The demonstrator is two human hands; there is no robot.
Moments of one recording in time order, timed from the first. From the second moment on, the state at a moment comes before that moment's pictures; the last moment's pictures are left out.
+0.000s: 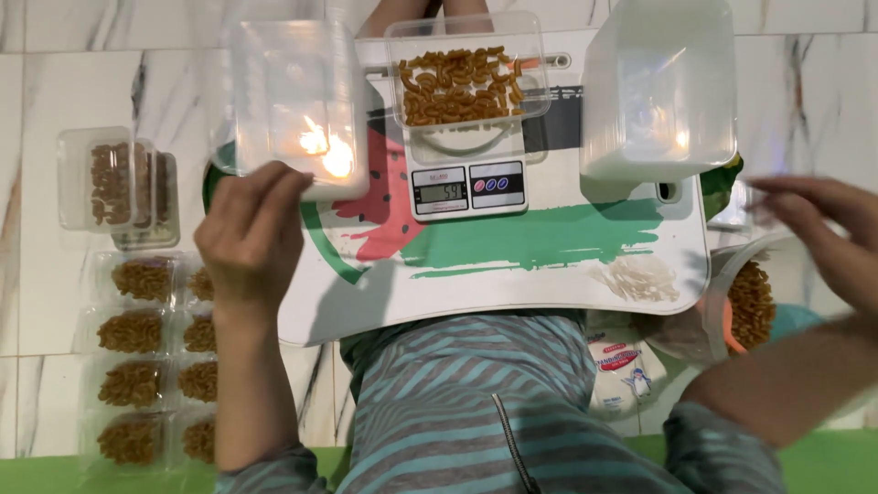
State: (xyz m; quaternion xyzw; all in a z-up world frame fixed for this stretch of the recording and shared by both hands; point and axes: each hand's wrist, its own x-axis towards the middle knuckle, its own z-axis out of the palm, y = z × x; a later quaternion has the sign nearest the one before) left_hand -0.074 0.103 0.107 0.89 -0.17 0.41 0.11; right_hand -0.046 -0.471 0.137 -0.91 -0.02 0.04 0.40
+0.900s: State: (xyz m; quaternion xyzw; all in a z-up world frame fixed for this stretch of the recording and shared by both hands) left_hand 0.085 0.065 0.061 0.87 -0.23 0.25 0.34; right_hand 0.112 -0.232 0.049 -0.94 -0.10 -0.20 0.25
